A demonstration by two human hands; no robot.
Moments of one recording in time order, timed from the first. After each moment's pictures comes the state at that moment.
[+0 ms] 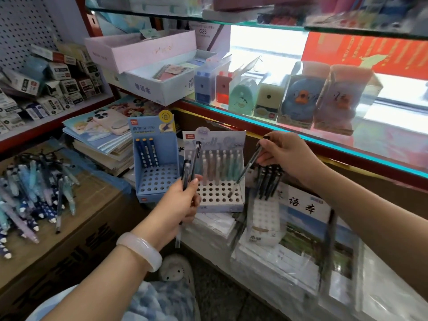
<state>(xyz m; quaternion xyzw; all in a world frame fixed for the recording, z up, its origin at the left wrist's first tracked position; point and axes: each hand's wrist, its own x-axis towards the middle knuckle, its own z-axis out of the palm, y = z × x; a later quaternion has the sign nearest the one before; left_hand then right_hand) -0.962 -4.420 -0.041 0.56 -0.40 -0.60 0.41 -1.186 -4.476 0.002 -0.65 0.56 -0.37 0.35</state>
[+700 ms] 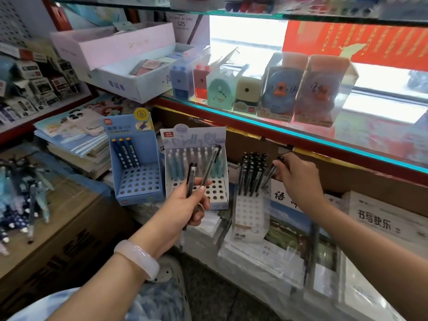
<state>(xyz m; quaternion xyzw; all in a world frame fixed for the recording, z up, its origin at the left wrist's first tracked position) -1.000 -4.415 -0.050 0.49 -0.46 -0.63 0.39 -1.249 -4.457 -0.072 -0.66 0.67 -0.34 0.06</state>
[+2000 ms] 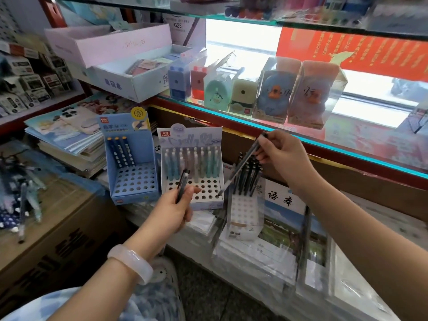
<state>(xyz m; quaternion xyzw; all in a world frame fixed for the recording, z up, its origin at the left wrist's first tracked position) -0.985 -4.409 -0.059 0.56 -0.51 -0.54 0.36 -1.213 -4.450 -0.008 -0.57 0.57 -0.48 0.34</state>
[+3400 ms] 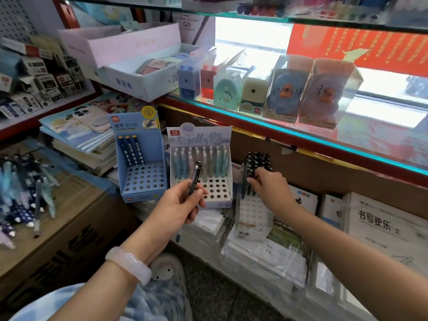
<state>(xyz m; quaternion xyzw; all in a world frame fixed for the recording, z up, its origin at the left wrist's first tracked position) -0.975 -4.402 -0.047 0.48 -0.55 -0.55 0.40 -1.197 -4.460 -0.088 -0.68 0.70 -0.19 0.14</state>
